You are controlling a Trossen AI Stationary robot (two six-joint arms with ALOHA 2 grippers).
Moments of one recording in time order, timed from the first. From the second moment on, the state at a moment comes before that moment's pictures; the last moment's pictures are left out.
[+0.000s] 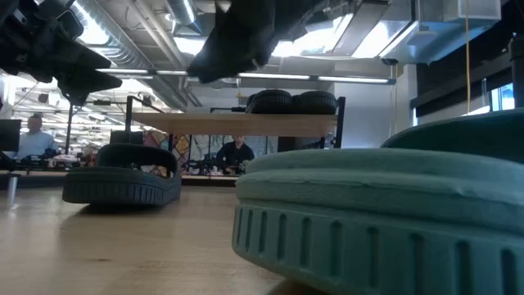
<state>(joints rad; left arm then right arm) -0.37 0.00 0.14 -0.33 -0.50 -0.36 0.20 1.96 1.49 -0.20 0.27 -0.03</state>
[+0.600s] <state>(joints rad) -0.37 0.00 0.14 -0.33 -0.50 -0.36 0.21 2.21 1.49 0.07 0.37 -0.14</state>
